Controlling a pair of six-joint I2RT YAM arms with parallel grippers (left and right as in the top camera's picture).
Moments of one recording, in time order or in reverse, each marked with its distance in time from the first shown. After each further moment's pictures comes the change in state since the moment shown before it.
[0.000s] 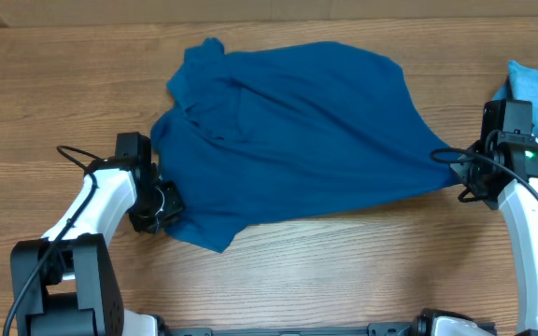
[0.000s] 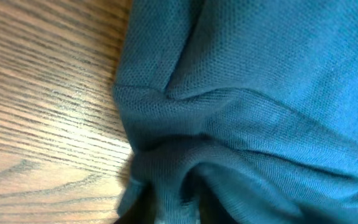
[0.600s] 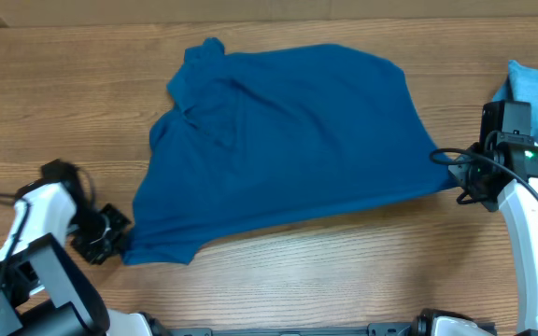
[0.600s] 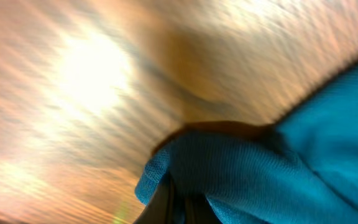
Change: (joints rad) left arm 0.422 0.000 0.001 -0.172 -0.087 -0.011; right arm 0.001 0.000 0.000 -0.031 -0.028 -0.006
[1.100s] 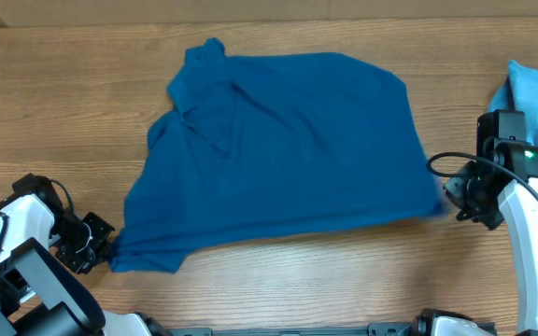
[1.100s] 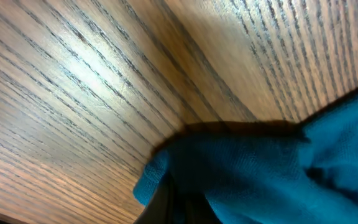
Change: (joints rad) left arm 0.140 0.000 0.000 -0.004 0.009 0.078; right arm 0.000 0.000 0.000 -0.186 -0.028 0.000
